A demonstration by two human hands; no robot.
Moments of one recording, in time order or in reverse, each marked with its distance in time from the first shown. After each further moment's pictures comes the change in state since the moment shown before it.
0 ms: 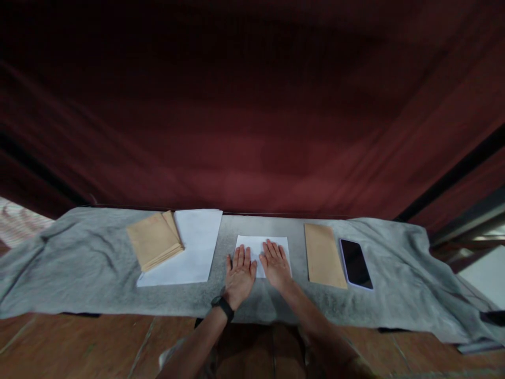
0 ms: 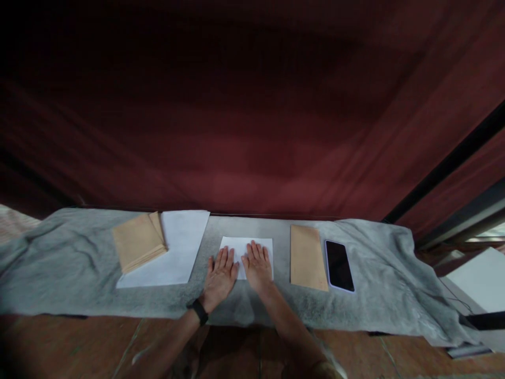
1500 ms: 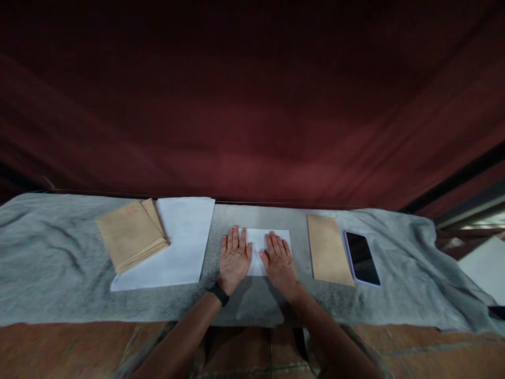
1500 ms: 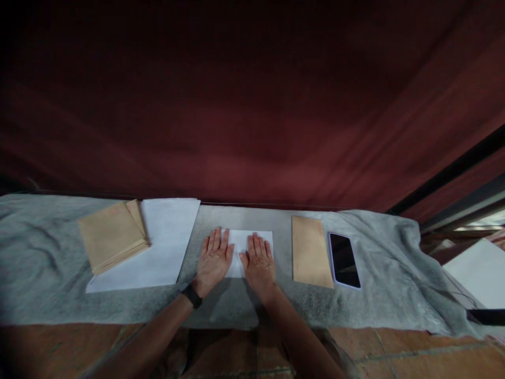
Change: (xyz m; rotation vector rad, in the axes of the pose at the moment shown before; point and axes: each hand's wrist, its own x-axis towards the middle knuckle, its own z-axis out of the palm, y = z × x) left_hand 0.041 -0.015 0.014 -0.124 0.098 -0.002; right_hand -0.014 0.010 0.012 -0.057 0.197 -0.050
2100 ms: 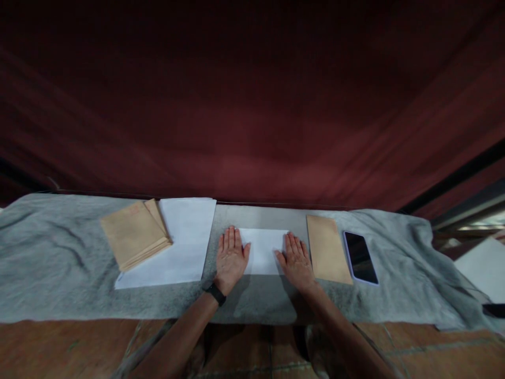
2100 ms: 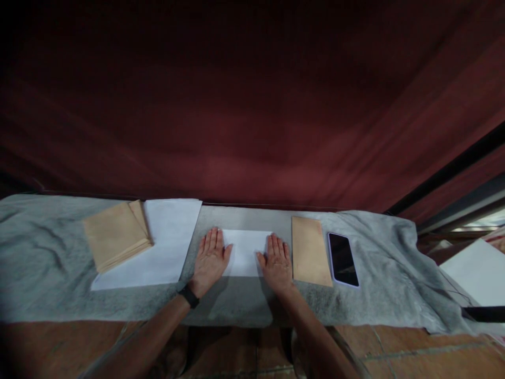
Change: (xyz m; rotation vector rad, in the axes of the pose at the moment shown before) left_hand -0.003 -0.009 -0.006 -0.038 0.066 -0.004; right_hand -0.012 0.045 -0.018 -0.077 -0.039 0.115
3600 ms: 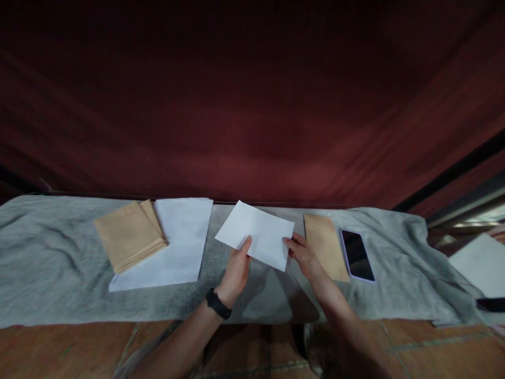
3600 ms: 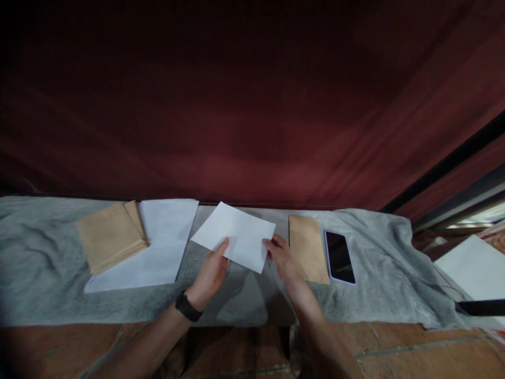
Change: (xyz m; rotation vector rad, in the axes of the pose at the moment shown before) left_hand 0.003 0.062 -0.051 -1.661 -0.089 -0.609; right_hand 0.035 0.004 -0.048 1.473 -0.184 0.635
